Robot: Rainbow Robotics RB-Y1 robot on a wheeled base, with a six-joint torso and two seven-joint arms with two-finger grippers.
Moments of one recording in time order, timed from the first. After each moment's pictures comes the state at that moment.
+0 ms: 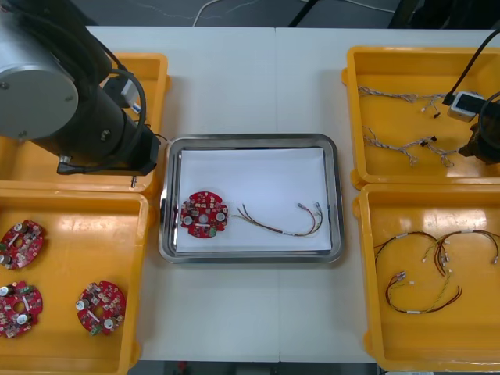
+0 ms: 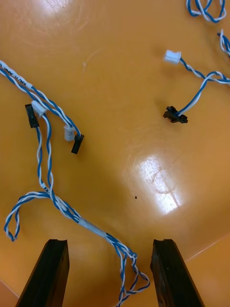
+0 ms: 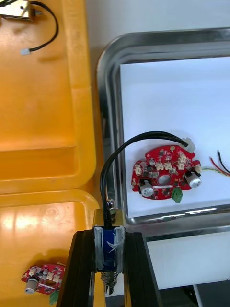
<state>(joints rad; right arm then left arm) -0.69 -0.88 0.12 -1.08 -0.90 1.18 2.69 -0.70 0.74 -0.29 -2.10 0.87 1.91 -0.76</state>
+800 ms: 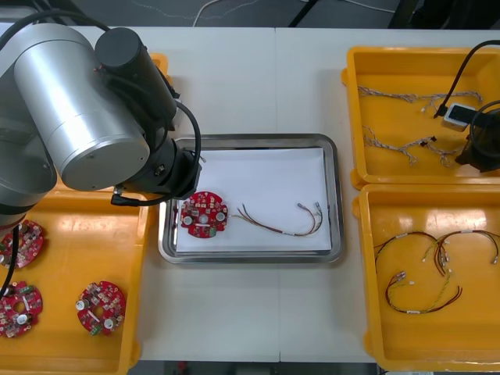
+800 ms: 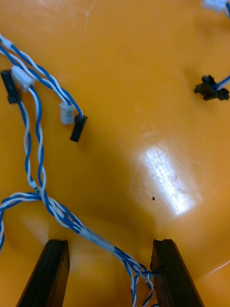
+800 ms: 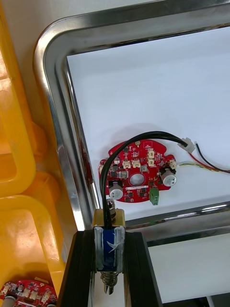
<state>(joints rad) -0.74 -0.87 0.23 -0.95 -0.92 1.09 2.69 -0.73 0.65 -0.49 -2.15 0.71 1.91 -0.69</state>
